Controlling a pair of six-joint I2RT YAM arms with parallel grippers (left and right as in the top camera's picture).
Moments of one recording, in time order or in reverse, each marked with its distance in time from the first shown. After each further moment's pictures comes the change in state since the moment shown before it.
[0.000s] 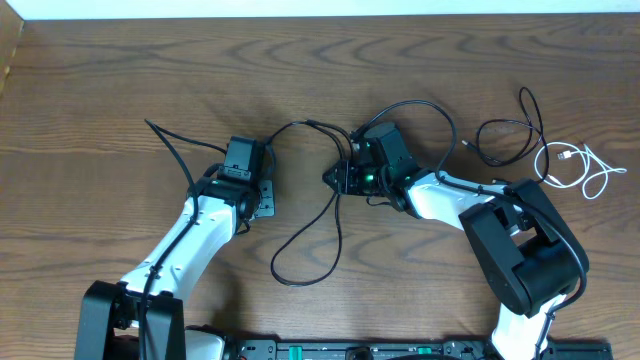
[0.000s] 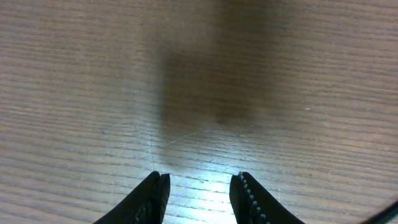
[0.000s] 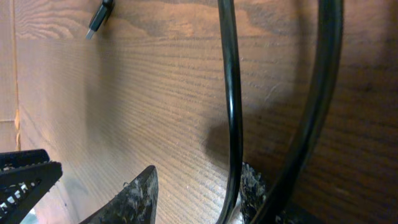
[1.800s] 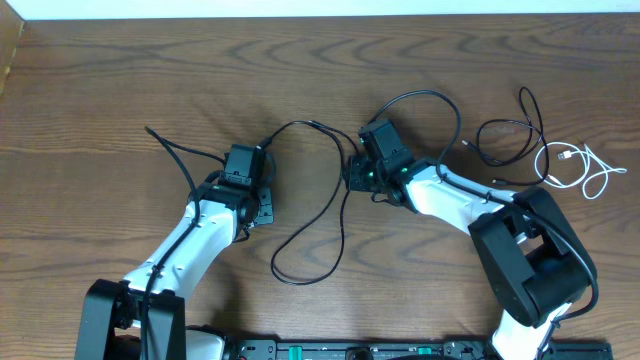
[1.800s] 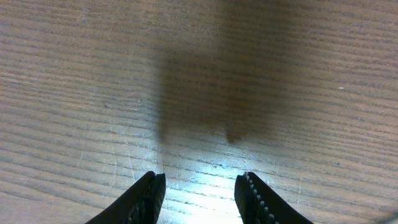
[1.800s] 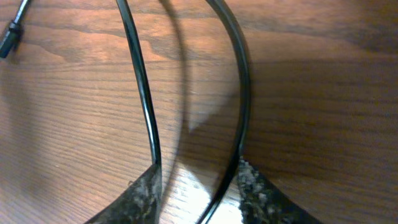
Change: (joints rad) left arm 0.000 0.000 -0.043 -0.006 -0.011 -0.039; right arm 0.028 -0.050 0.077 -0.260 0.296 -0.037
